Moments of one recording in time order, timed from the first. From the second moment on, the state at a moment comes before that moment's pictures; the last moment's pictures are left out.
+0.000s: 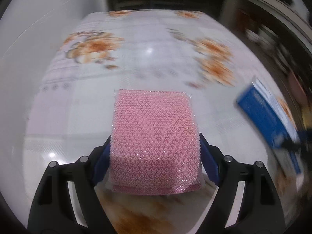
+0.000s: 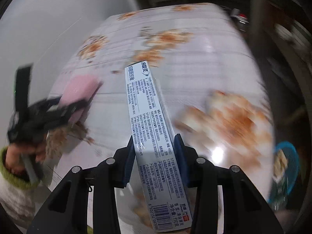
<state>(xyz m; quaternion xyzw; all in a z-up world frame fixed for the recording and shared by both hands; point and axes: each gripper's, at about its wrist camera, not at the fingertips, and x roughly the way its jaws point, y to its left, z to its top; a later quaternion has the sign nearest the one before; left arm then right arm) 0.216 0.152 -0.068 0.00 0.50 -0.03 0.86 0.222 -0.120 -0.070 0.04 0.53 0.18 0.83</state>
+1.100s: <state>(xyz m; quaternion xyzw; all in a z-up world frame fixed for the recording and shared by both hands) 0.135 0.046 -0.080 0.06 0.49 -0.08 0.87 0.169 -0.162 -0.084 0.06 0.54 0.12 0.83</state>
